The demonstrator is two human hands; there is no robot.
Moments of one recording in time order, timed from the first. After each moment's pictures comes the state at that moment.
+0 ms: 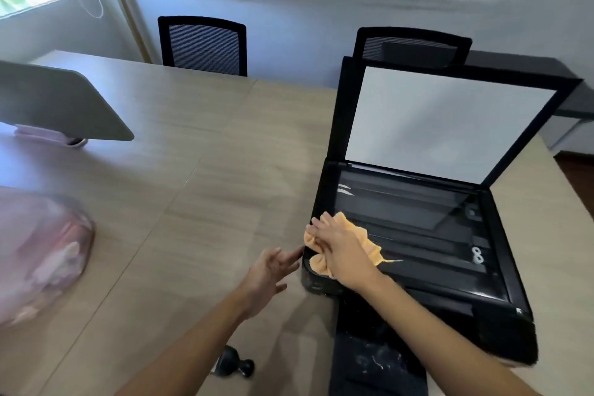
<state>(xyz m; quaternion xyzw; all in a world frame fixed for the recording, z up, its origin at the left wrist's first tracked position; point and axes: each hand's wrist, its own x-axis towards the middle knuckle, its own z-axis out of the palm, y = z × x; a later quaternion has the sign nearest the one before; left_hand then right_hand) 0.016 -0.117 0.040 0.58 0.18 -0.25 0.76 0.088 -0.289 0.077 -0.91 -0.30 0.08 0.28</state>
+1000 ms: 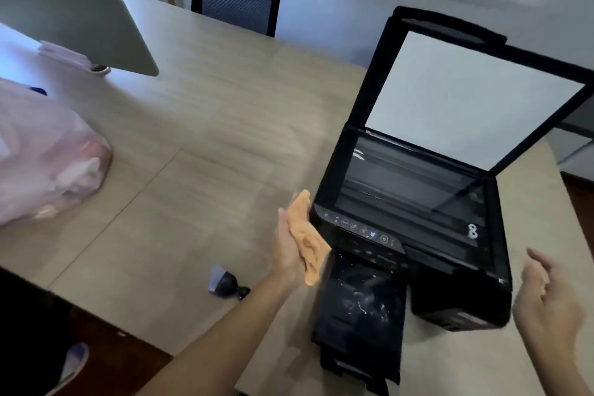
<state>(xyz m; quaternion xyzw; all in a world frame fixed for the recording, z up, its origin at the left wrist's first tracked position) -0.033 -0.185 0.028 0.29 0.28 0.02 0.92 -0.011 -0.522 0.115 -0.92 0.15 -0.17 0.33</state>
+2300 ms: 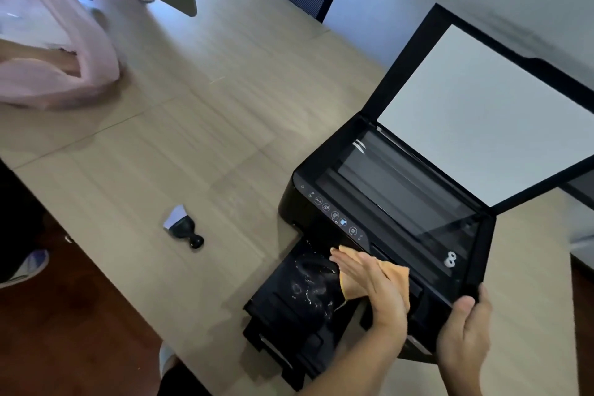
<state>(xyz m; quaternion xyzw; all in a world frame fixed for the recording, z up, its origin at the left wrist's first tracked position) 0.012 -0.447 0.039 0.29 0.42 0.19 0.84 0.022 -0.556 0.037 -0.92 0.02 -0.12 0.38</state>
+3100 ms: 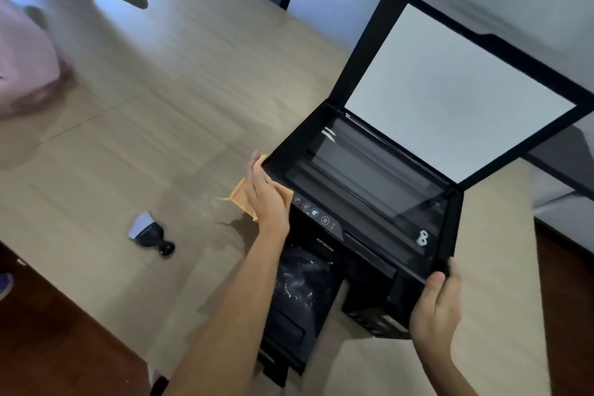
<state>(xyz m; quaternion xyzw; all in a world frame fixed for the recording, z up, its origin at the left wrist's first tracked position) 0.042 -0.264 0.019 0.34 0.41 0.32 0.78 0.023 -0.552 0.036 -0.91 0.01 -0.13 0.40</state>
